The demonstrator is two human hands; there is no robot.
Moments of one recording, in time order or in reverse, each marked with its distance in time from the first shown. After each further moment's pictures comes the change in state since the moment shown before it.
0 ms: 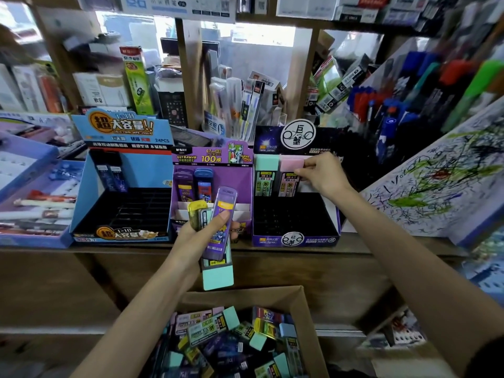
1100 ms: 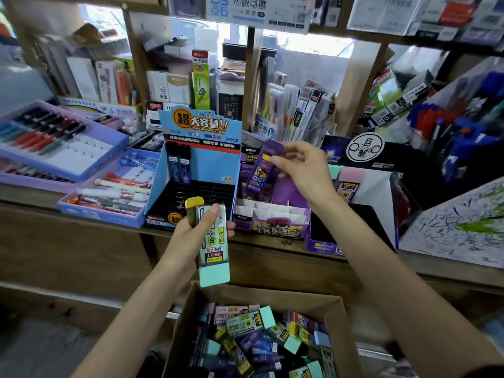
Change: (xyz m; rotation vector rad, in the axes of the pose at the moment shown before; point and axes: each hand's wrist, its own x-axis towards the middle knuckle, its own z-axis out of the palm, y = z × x) left_hand -0.023 0.023 -0.098 0.020 0.118 0.089; right_hand -0.044 -0.139 0.081 0.600 -0.109 -0.108
